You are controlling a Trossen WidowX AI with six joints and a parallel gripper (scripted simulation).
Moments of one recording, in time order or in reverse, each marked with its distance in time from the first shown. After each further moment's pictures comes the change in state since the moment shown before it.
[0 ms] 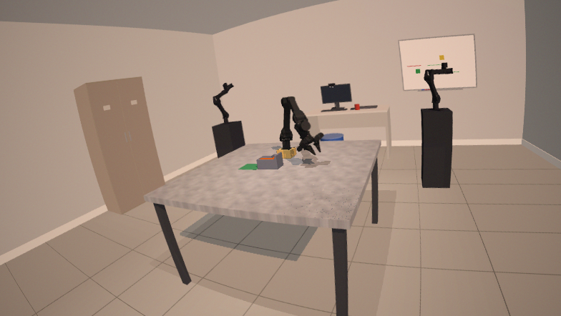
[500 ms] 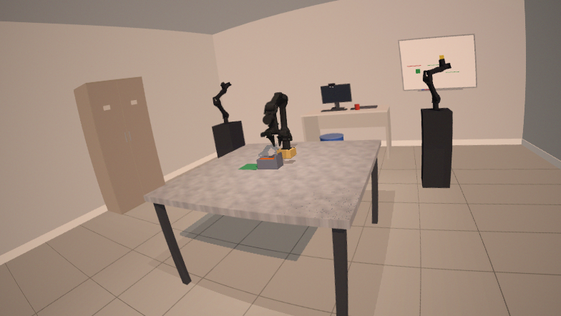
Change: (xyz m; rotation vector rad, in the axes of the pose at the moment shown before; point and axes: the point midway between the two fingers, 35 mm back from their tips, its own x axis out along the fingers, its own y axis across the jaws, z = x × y) arm -0.171 -0.193 0.018 -0.068 -0.131 -0.466
